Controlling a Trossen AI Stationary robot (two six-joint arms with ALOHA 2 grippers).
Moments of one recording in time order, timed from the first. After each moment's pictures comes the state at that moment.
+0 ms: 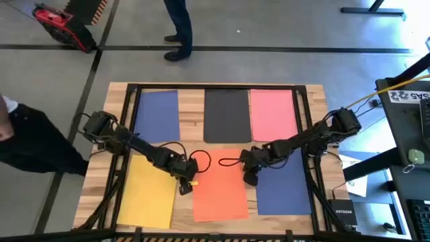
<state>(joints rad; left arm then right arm) -0.33 1.78 0.88 -0.24 -0.02 -0.64 0.27 1.63 0.66 -0.11 -0.07 0.64</state>
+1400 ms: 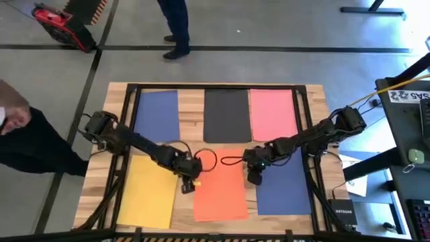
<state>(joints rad) -0.30 1.71 1.02 -0.41 -0.06 -0.53 0.24 1.53 0.66 -0.24 -0.13 0.63</state>
